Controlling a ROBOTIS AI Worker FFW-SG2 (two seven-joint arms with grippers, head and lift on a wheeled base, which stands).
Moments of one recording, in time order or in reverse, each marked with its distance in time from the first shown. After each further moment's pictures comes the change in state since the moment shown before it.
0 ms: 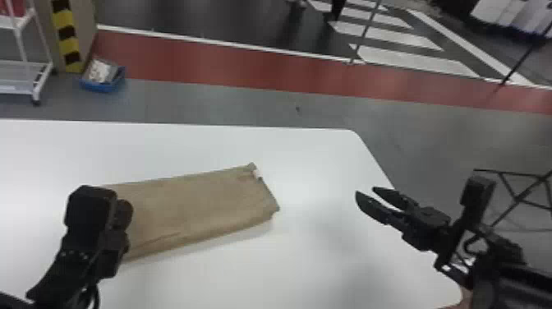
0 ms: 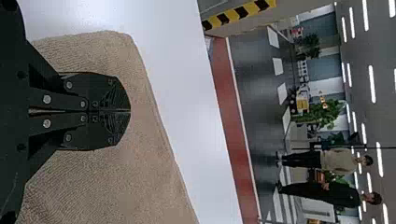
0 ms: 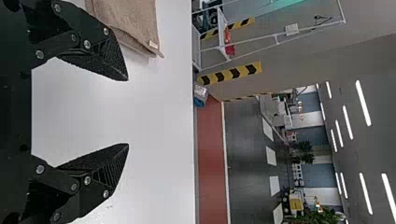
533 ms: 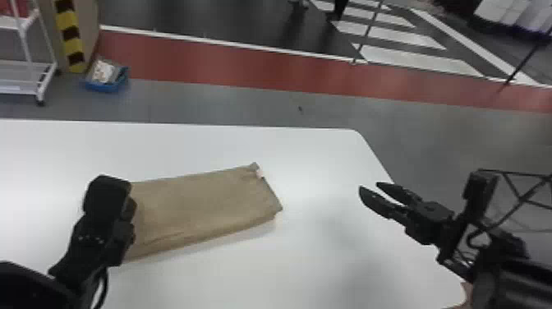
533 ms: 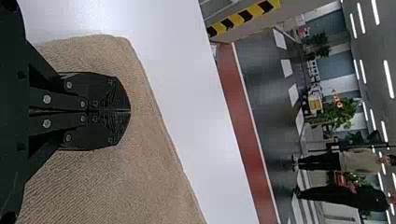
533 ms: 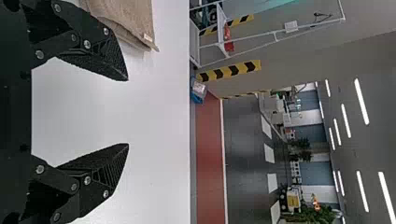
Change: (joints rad) left arm -0.085 -0.025 -0.020 0.081 -0.043 0.066 0.000; right arm -0.035 -0.005 0.002 0.021 0.023 0.000 -0.001
